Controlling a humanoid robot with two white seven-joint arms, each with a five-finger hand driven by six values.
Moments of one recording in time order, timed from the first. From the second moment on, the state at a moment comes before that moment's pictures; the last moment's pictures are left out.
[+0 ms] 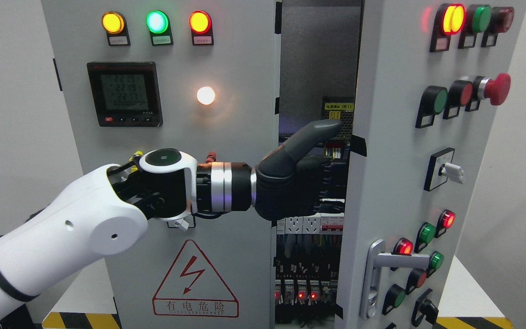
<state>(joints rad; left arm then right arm) -1.57 0.41 -1.15 -1.46 1.42 0.32 -0.44 0.05 0.12 0.00 -0.10 0.00 0.11 0.08</state>
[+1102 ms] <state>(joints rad) -1.61 -0.07 -1.11 -1.42 1.32 0.31 -0.15 0.05 0.12 0.00 -0.10 0.00 0.11 0.08</state>
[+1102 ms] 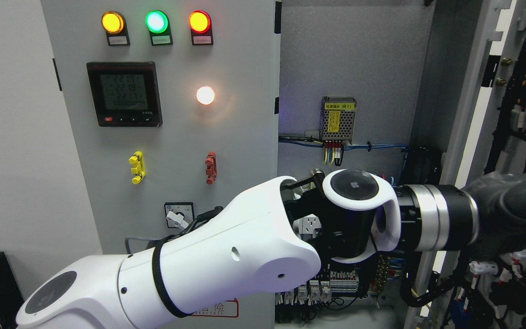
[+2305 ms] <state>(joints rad) -1.15 0.47 -1.18 -1.61 1.08 0.21 -0.59 0.05 0.12 0.00 -0.10 0.00 0.11 0.08</state>
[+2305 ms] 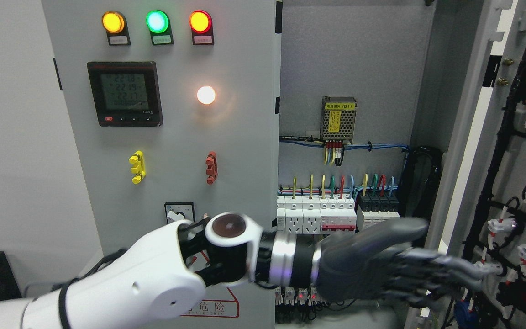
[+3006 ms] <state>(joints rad) -0.13 0.51 -0.85 -0.78 0.51 -0.40 -0.59 0.05 0.12 0.00 -0.10 0.00 0.11 0.08</state>
